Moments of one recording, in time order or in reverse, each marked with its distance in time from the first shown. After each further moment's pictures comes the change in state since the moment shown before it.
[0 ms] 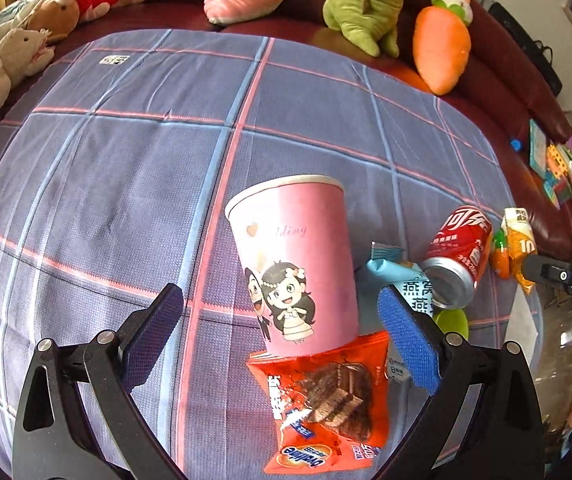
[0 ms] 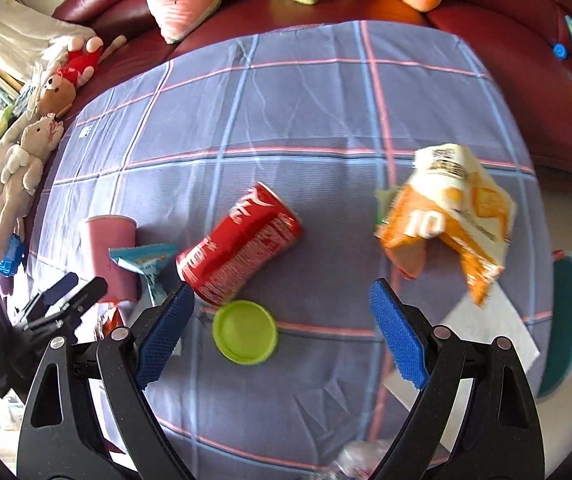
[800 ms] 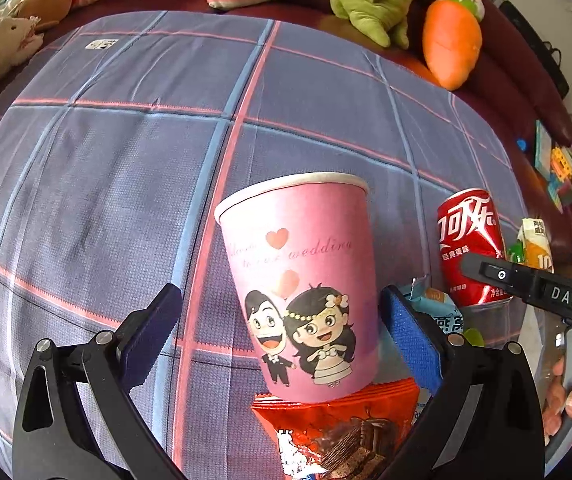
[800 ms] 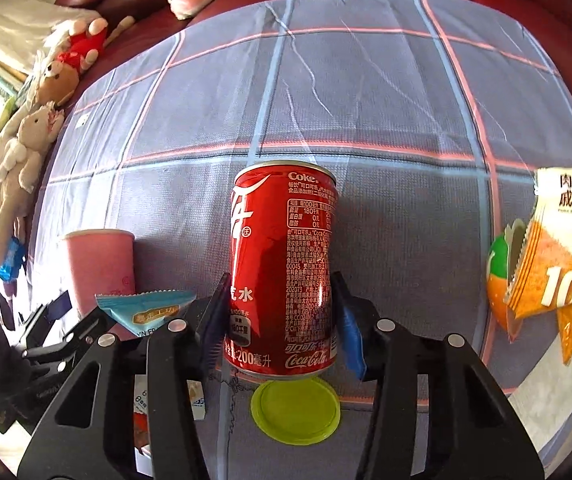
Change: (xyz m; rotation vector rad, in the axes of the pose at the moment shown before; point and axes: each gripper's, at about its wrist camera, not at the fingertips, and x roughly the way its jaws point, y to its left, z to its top) left arm 0.034 0.005 0.017 -0.019 0.044 -0.020; right arm 0.069 0.029 0.021 -0.043 0.053 0.056
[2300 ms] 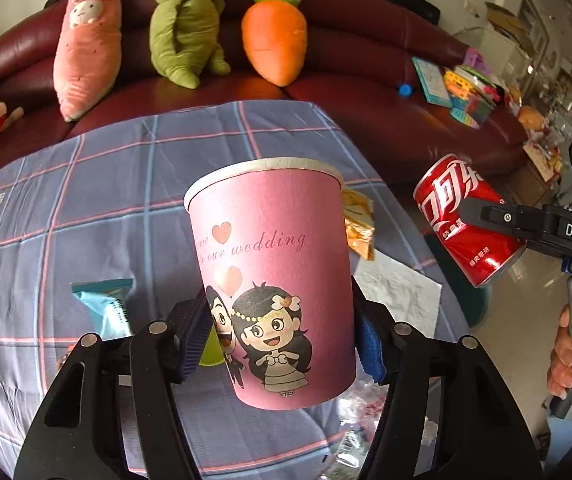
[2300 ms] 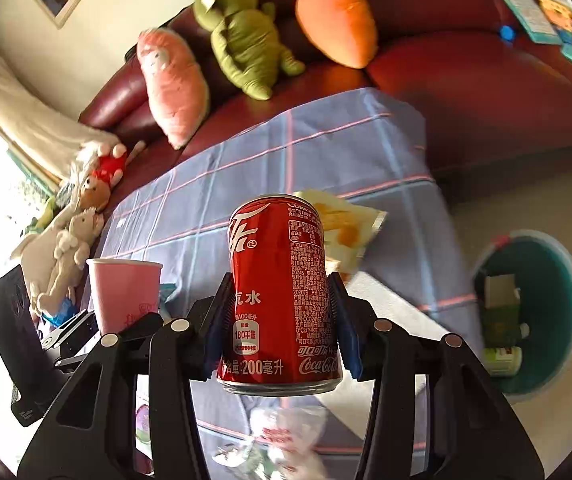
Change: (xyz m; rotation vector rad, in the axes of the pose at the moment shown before) left arm -0.092 -0.246 -0.077 0.431 -0.134 -0.136; right arm -0.213 -0.196 -0.125 0.234 -0.407 0.108
